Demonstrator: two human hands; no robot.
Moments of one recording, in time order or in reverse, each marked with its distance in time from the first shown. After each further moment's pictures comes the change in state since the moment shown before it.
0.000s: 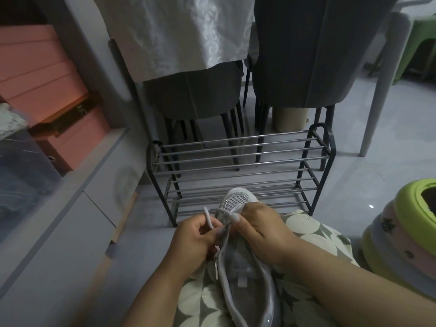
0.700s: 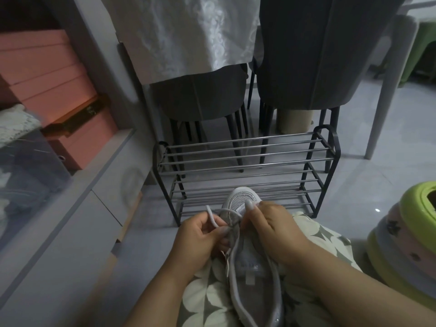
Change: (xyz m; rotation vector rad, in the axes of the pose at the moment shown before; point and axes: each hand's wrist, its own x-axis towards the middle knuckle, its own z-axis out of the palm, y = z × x) left_hand -0.005 0.002 0.003 -0.160 0.052 0.011; right_hand -0.009 -0.012 -0.010 0.017 0.082 0.138
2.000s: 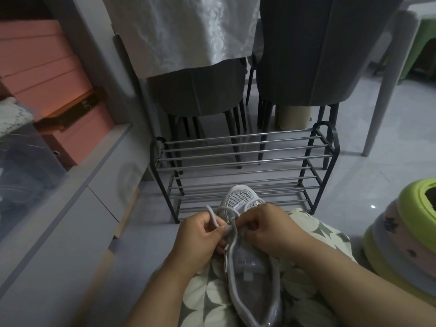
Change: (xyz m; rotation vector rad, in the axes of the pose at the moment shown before) left_hand 0.004 -0.005 0.003 0.156 0.032 0.028; right_hand 0.006 -0.003 -0.001 -0.164 -0.317 0.228
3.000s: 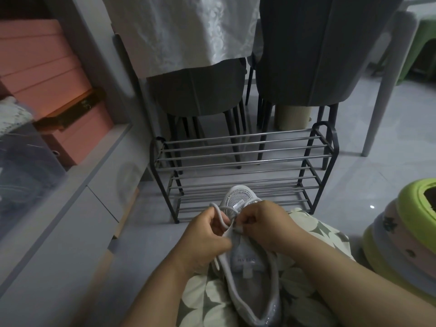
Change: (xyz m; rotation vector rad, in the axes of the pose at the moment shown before) left_hand 0.004 0.001 0.000 0.063 -0.198 -0.010; right_hand 0.007 -0.002 -0.001 -0.028 0.048 0.037
